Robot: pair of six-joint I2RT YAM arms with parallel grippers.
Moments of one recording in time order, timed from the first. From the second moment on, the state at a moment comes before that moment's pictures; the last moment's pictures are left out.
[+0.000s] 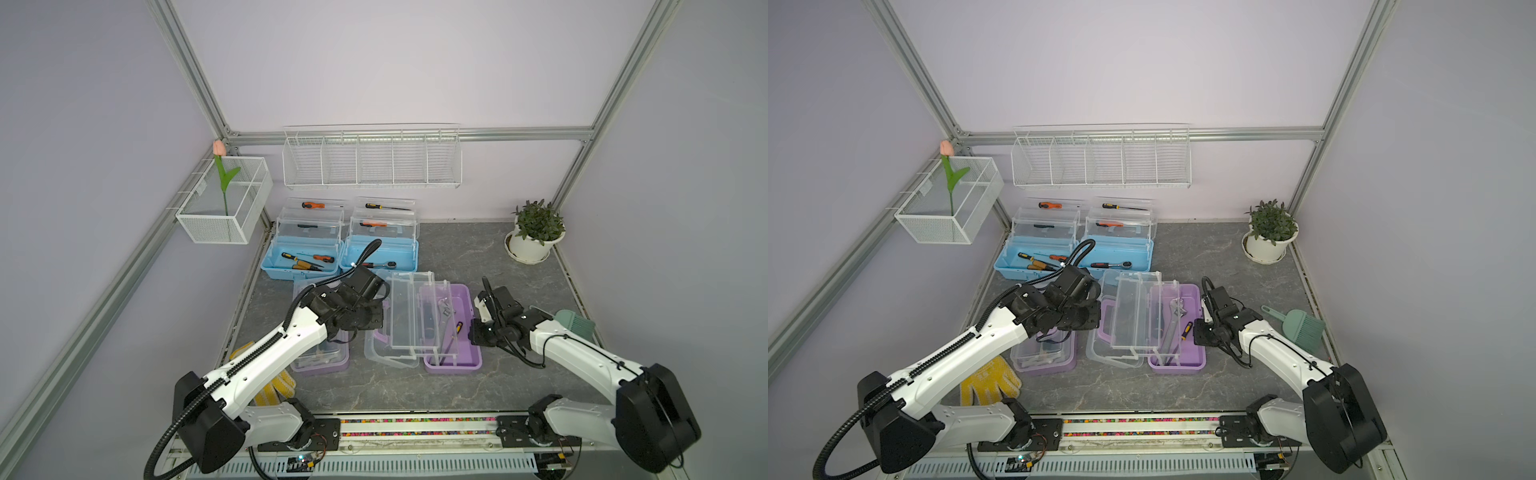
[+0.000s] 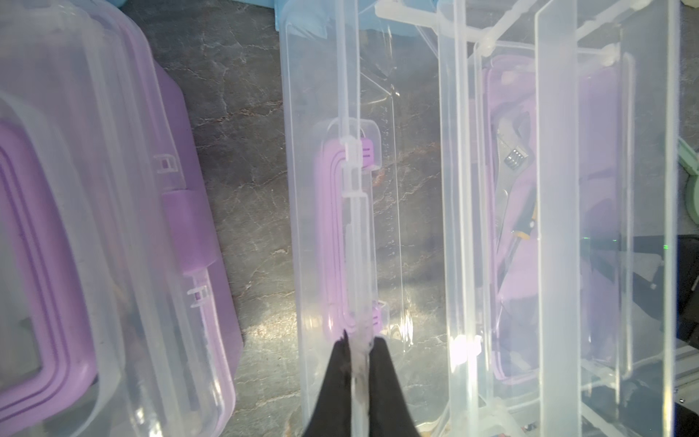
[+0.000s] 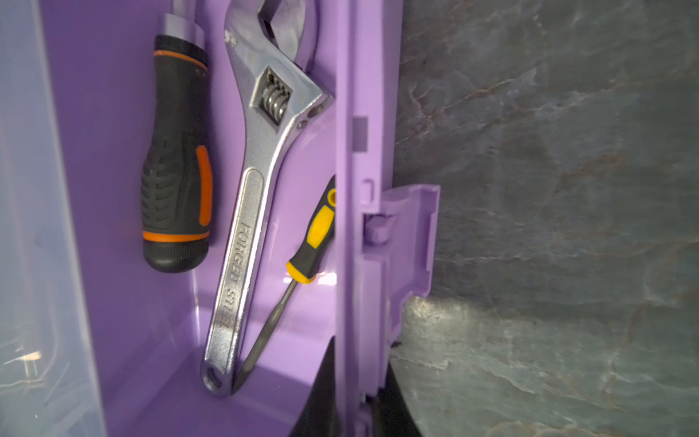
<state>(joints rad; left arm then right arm) -0.77 1.26 1.15 -0.97 -0.08 -0.66 0.49 1.26 0.68 -0.57 -0.16 0.52</state>
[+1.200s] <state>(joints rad) -1.01 1.32 1.33 -0.90 -0.20 -0.63 0.67 1.43 0.76 -0.28 -0.23 0.56</state>
